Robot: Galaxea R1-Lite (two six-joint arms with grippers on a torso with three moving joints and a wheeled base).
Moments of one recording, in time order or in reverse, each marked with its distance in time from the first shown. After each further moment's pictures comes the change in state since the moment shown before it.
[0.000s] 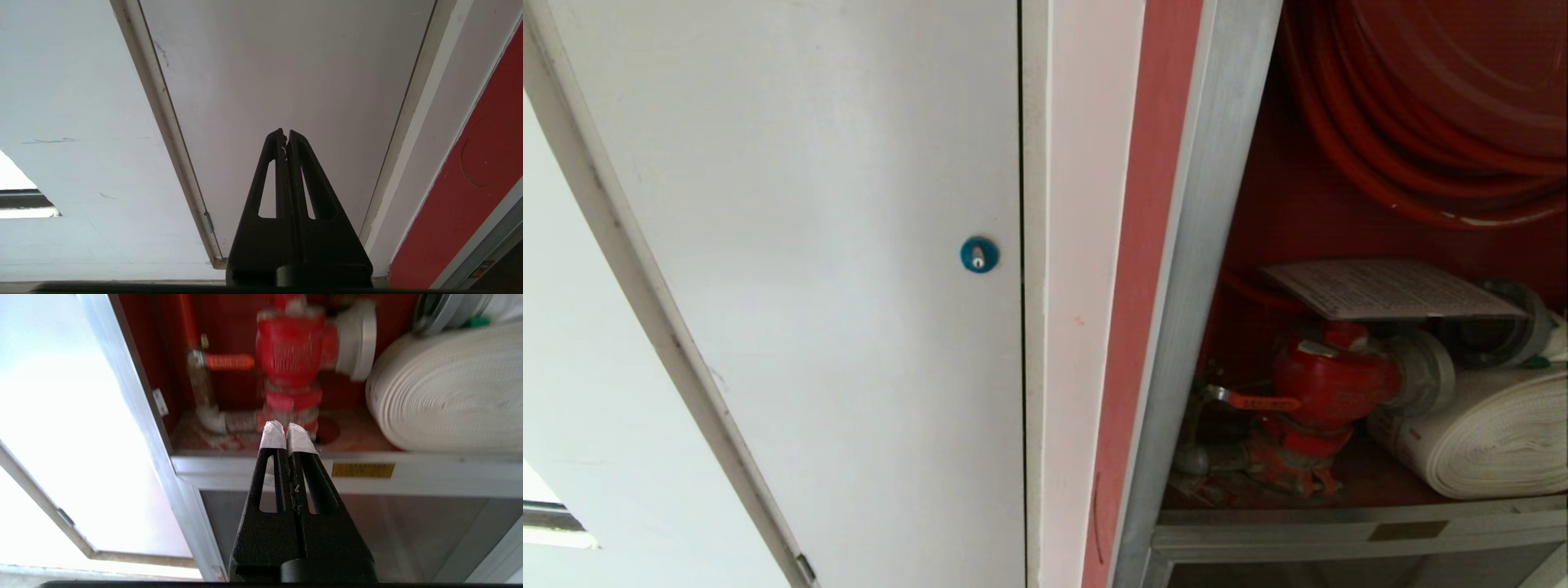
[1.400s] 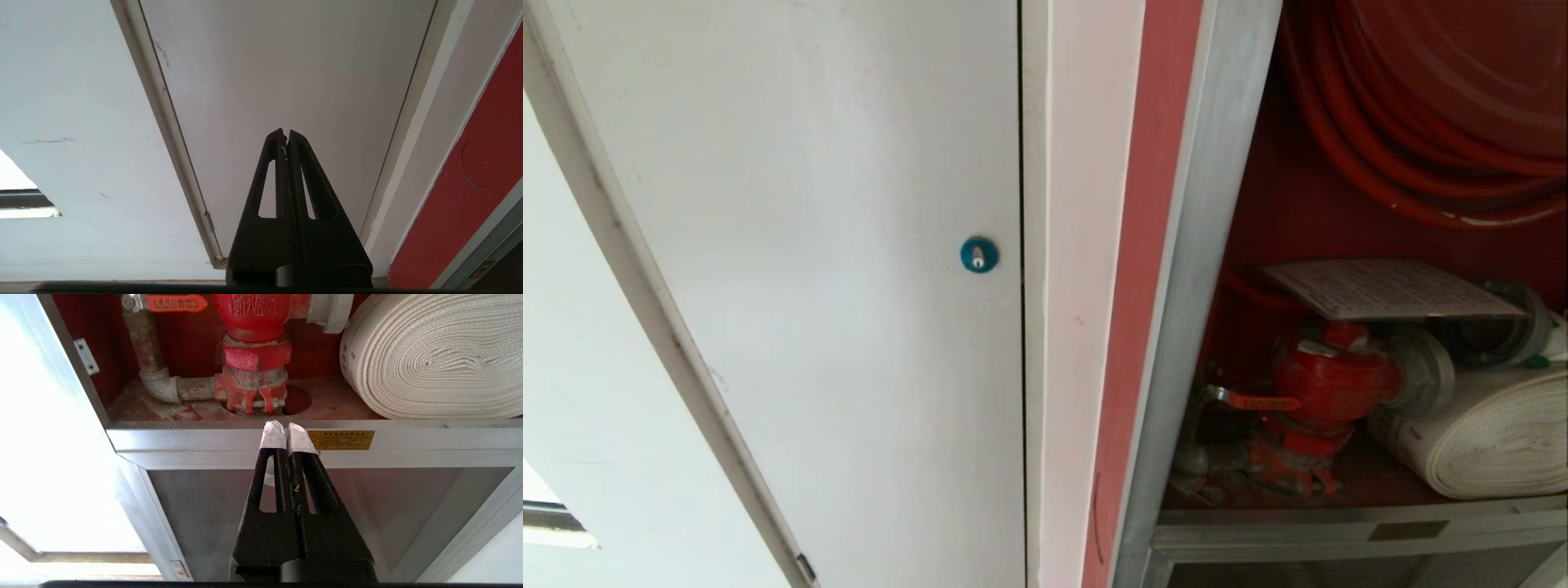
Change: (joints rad) left arm 0.000 0.000 0.000 0.000 0.000 0.001; right arm 0.001 -0.046 0.352 -0.262 -0.101 -0.068
